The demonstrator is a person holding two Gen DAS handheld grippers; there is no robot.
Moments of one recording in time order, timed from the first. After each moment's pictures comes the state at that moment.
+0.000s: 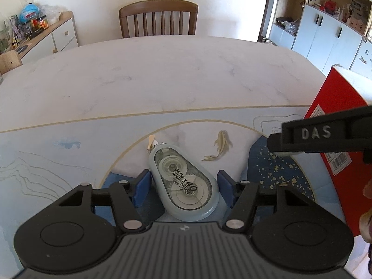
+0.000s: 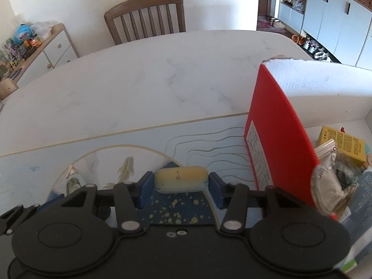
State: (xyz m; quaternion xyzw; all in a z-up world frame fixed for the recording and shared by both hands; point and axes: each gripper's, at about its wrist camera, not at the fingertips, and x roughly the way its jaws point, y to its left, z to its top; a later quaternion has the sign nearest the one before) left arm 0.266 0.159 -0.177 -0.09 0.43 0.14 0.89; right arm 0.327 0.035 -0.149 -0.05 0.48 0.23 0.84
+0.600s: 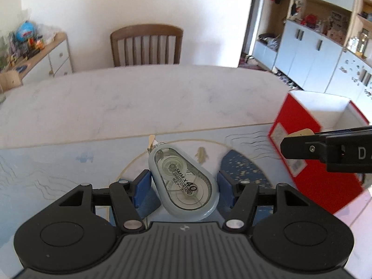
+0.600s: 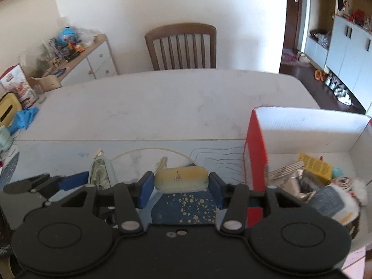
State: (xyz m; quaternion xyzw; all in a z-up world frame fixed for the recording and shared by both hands) left arm 0.220 0.143 -0.114 -0.08 0.38 0.10 0.92; right arm 0.266 -0.007 -0.068 -0.07 0.41 0.32 0.85
